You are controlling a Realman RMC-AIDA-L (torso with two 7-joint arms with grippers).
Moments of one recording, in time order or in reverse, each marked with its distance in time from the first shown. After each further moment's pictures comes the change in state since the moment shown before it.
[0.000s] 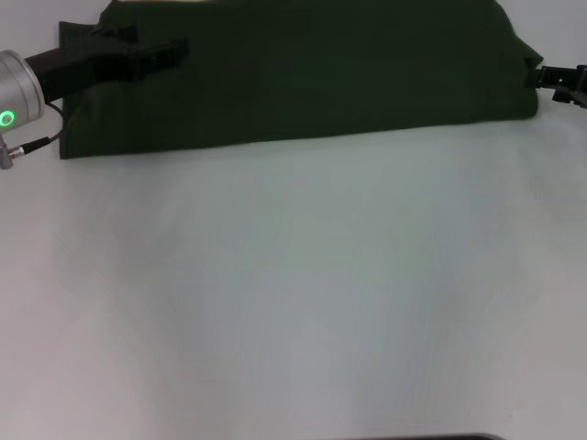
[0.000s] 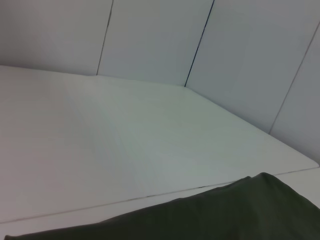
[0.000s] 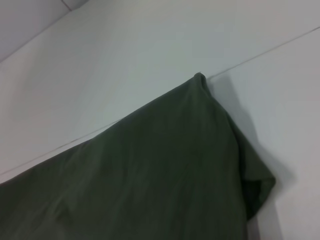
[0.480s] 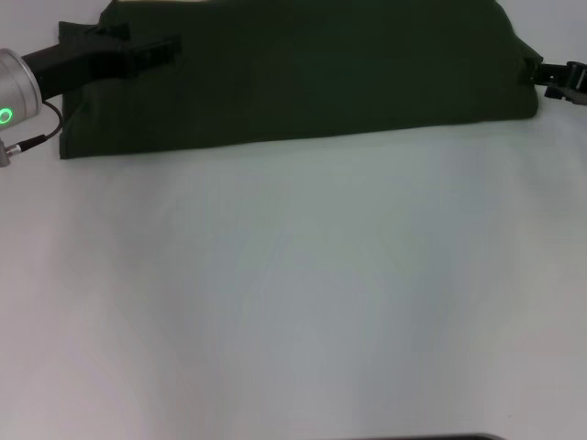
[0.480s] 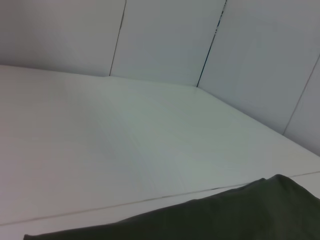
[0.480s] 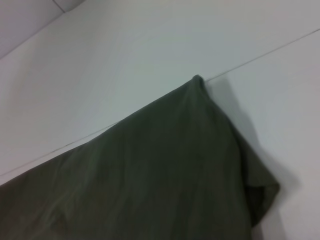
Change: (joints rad) left arm -0.001 -0.001 0.000 -0.001 -0.002 -0.037 0.000; right arm 0.027 0.010 -0.004 0.028 -0.003 0.053 -0.004
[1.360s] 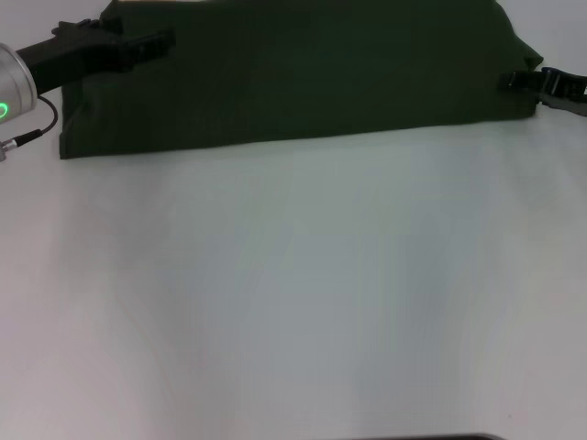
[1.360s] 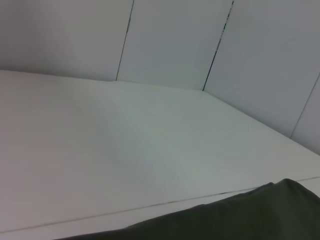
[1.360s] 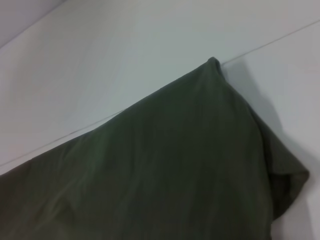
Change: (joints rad) left arm -0.002 0.002 -0.002 0.007 -0.005 -0.015 0.000; right arm 0.028 0.016 -0.026 0.040 -0.001 0.042 -0.002
